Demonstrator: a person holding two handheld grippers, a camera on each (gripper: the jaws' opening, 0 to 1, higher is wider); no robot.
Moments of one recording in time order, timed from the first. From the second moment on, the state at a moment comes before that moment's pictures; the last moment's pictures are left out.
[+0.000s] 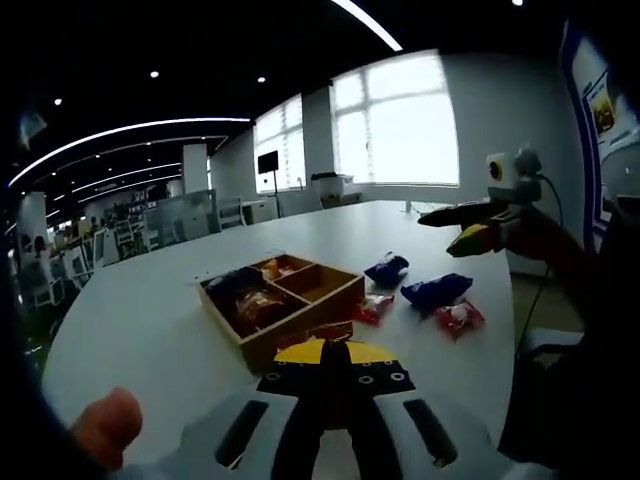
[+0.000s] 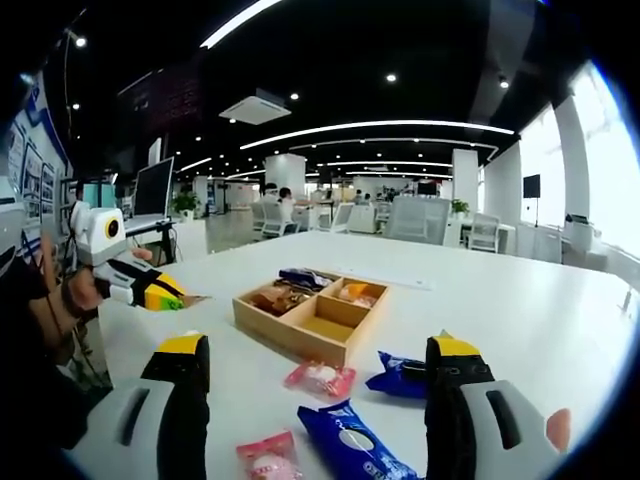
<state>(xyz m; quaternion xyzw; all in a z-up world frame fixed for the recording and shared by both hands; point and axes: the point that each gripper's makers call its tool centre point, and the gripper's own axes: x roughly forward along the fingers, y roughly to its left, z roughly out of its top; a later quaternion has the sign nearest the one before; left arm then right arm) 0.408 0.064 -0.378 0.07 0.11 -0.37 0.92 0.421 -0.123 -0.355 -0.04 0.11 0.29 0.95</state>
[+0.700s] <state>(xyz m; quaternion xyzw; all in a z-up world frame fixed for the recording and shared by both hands) 0.410 0.061 -0.359 0.06 0.10 -0.38 0.92 0.420 -0.123 -0.357 -0.04 0.11 0.29 0.95</state>
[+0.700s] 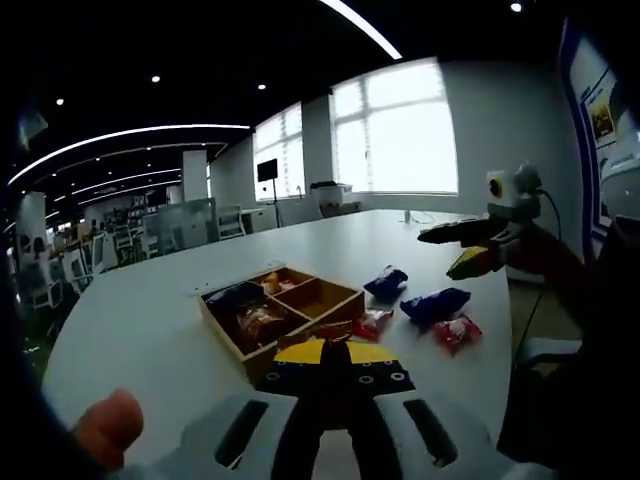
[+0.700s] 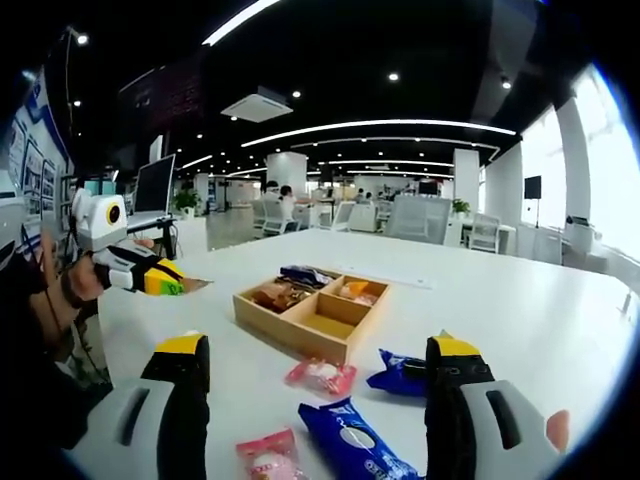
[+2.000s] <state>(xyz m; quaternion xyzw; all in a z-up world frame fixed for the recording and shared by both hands) 0.484 0.043 -0.340 0.08 0.08 -0.38 0.92 0.416 -0.129 -0.356 -0.03 0.11 0.29 0.95</state>
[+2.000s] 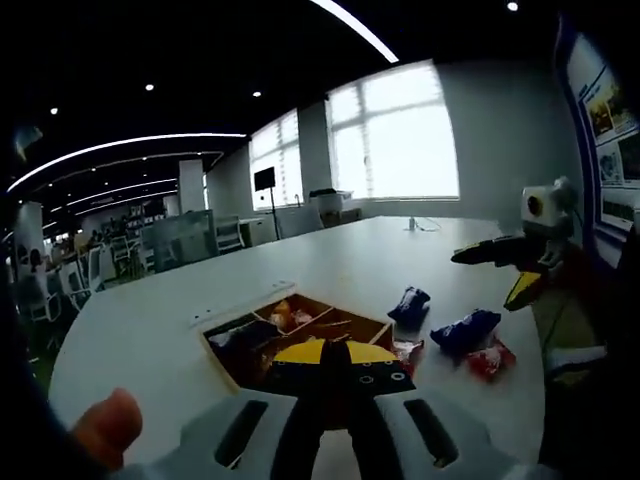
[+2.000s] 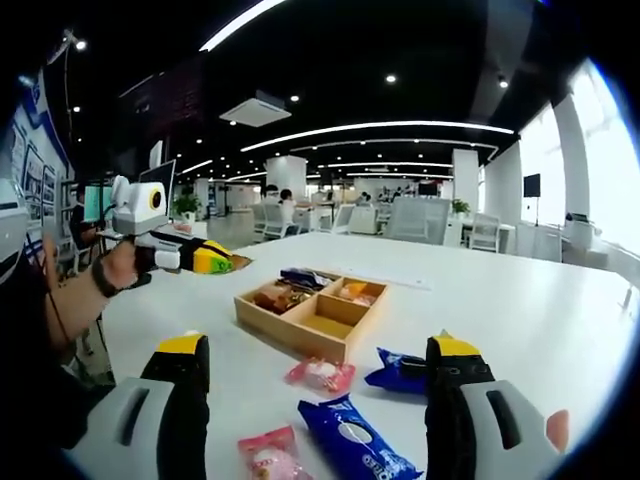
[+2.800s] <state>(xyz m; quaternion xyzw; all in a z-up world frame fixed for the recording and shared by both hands) 0.550 0.019 -0.398 0.18 0.13 -0.34 0.91 0.413 -0.128 -0.365 -0.04 0.12 0.29 0.95</state>
